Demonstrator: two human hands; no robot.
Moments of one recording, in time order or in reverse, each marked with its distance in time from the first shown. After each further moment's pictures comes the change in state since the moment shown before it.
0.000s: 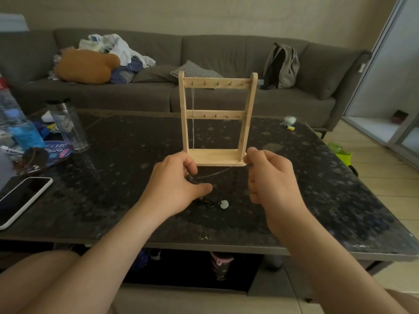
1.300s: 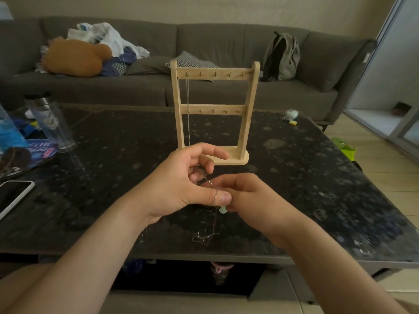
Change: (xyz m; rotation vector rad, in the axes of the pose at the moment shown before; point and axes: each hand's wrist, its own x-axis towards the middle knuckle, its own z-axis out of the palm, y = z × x) left_hand 0.026 -0.004 -0.002 -0.504 -0.421 0.212; right_hand 0.027 0.026 0.005 -0.278 -0.579 0.023
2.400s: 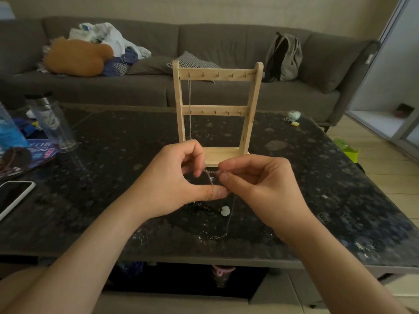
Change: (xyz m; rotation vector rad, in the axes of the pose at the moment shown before) left_hand 0.002 -0.004 -0.011 0.343 0.165 0.199; right_hand 0.001 0.002 -0.008 0.213 0.327 -0.342
